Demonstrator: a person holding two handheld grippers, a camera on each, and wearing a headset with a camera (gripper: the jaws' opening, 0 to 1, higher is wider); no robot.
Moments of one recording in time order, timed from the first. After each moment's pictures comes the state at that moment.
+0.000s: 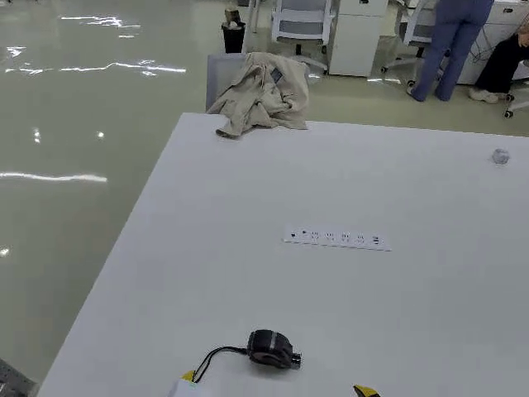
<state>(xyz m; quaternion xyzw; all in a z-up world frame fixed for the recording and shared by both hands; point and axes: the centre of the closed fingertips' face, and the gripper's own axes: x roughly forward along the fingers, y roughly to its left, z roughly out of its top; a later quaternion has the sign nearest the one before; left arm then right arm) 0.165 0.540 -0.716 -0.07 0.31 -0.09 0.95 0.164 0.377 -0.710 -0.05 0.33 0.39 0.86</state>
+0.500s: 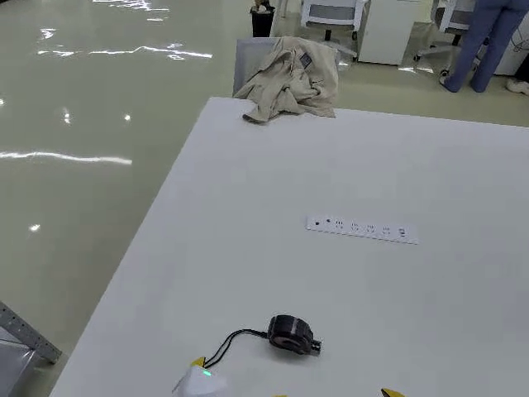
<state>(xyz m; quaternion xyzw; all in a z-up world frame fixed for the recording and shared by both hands) 0.145 0.550 -0.709 -0.05 0.32 -0.09 0.94 0.138 0.374 -0.697 -0.06 0.35 0.39 0.85</state>
